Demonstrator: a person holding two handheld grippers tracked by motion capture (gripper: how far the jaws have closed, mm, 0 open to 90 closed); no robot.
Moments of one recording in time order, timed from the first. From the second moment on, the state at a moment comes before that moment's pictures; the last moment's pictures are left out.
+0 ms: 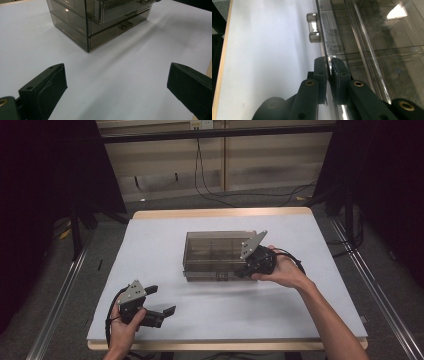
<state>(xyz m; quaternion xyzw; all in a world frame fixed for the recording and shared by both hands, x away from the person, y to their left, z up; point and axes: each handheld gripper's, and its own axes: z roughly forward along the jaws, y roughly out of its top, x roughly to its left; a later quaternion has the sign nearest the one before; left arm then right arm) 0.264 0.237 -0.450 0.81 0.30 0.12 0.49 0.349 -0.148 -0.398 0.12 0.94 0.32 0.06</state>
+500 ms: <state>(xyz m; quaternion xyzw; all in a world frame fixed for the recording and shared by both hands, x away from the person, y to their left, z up) 0.265 0.238 -0.450 0.81 0.30 0.12 0.49 0.344 -0.146 -0.397 0.10 0.94 0.31 0.05</state>
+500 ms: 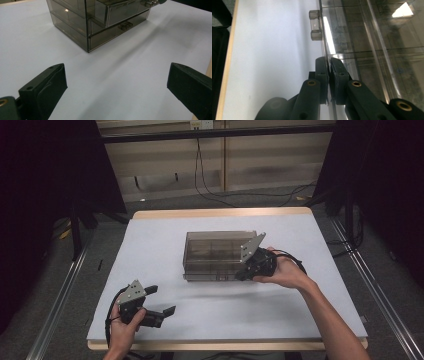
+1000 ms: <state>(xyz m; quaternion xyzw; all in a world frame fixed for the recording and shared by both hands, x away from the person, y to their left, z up) 0.265 0.238 -0.450 0.81 0.30 0.12 0.49 0.338 -0.144 -0.395 0.08 0.95 0.29 0.04</state>
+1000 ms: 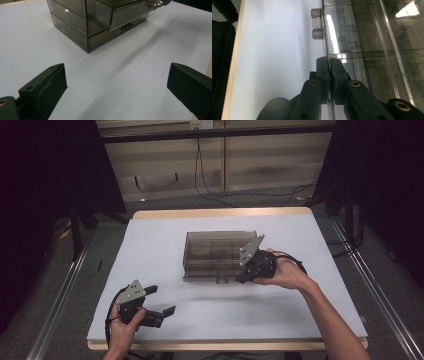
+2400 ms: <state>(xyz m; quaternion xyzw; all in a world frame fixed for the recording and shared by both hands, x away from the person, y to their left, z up) 0.264 0.238 -0.449 0.81 0.30 0.12 0.49 0.325 -0.139 -0.393 0.06 0.96 0.28 0.02</state>
